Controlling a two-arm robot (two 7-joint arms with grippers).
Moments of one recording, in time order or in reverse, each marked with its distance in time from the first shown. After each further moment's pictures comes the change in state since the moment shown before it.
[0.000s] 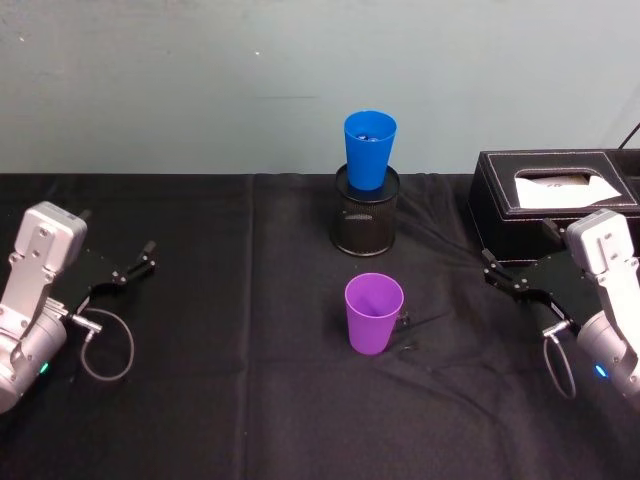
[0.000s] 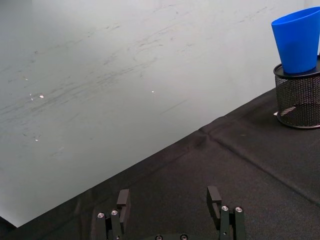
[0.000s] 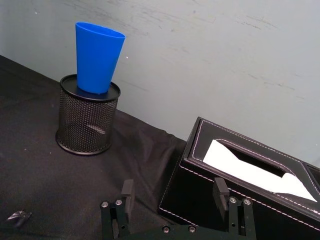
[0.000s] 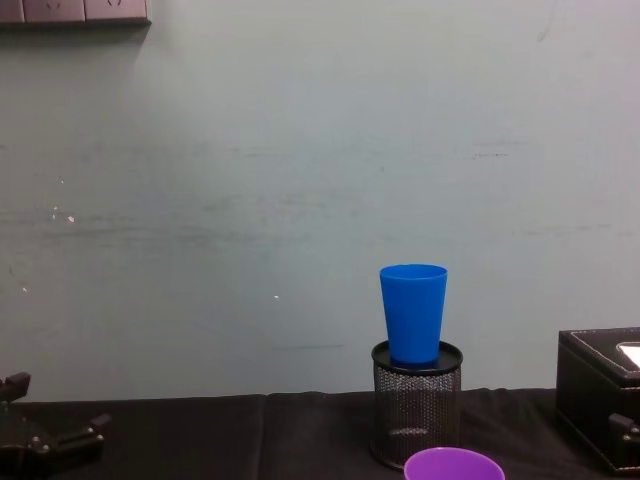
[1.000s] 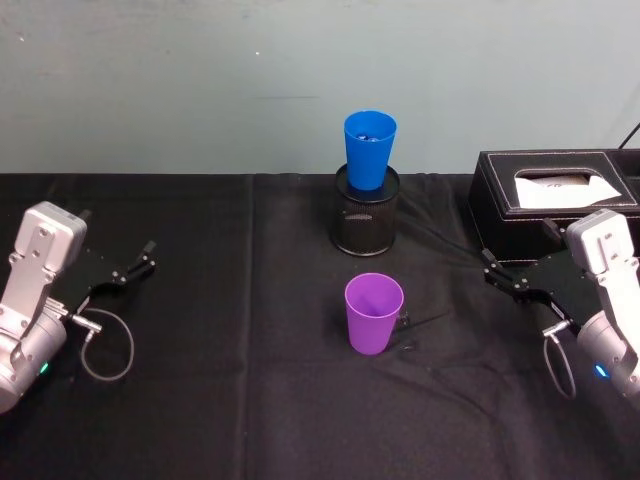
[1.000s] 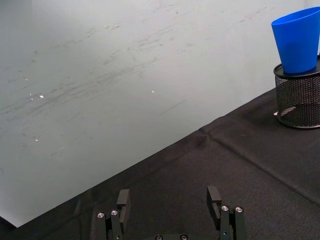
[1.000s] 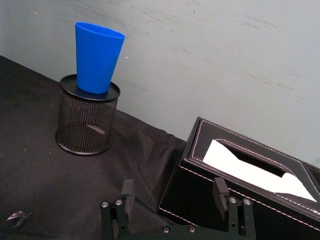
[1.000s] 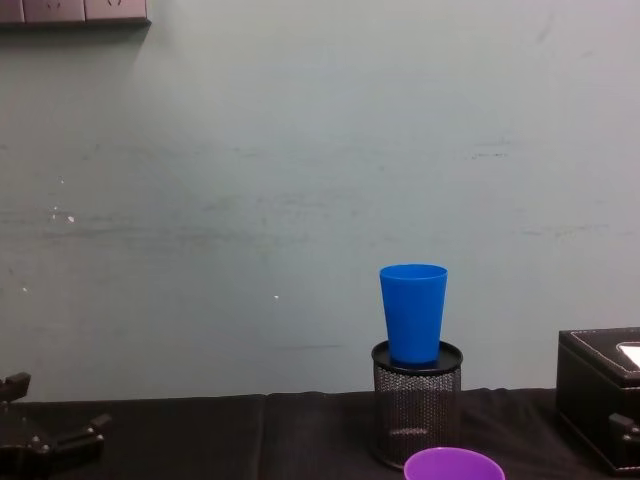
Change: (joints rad) left arm 0.000 0.000 0.000 0.000 0.000 0.000 0.000; right arm 0.000 0.000 0.000 0.000 0.000 0.000 -0.001
